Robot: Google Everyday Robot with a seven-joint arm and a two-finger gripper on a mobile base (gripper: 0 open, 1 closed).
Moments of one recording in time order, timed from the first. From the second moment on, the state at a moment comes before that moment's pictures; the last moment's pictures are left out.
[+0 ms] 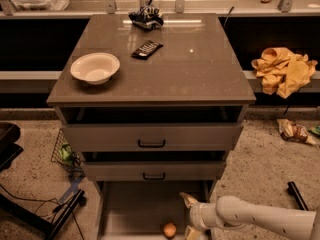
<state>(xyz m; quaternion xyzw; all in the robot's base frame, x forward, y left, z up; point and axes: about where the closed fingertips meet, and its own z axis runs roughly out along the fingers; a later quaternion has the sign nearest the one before) 0.437 -0.091 0.296 -0.67 0.65 0.16 0.32</state>
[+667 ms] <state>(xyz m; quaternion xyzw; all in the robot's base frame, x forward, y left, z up) 0.437 -0.046 0.217 -0.68 0.63 0.20 0.31</state>
